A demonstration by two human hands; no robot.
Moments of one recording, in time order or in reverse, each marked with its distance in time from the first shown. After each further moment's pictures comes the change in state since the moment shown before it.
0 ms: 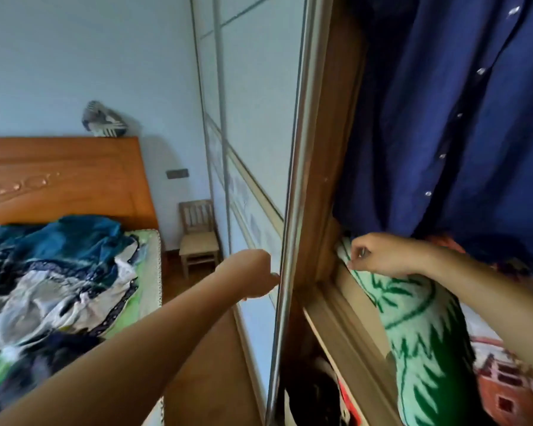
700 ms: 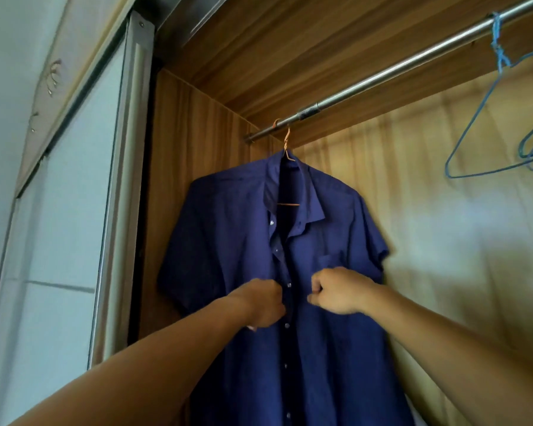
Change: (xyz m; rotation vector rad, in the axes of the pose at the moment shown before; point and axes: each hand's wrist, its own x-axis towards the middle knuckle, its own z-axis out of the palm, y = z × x) left_hand 0.151 0.321 -0.289 0.132 0.310 0.758; right_hand -0.047 0.126 -0.330 -0.123 0.695 0.468
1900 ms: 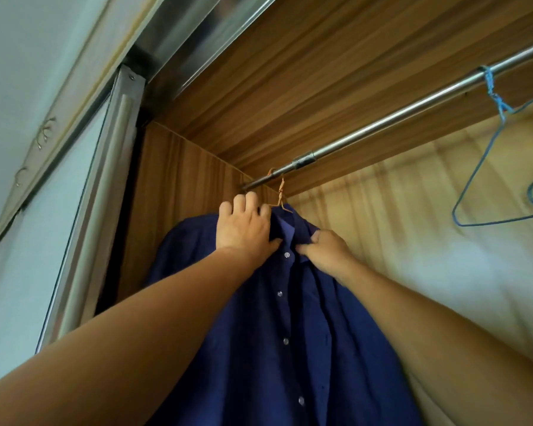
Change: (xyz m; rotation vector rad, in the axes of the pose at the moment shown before) left_hand 0.078 0.009 -0.157 0.686 1.046 -0.048; right_hand 0.134 -0.004 -0.104 0.576 0.620 0.061
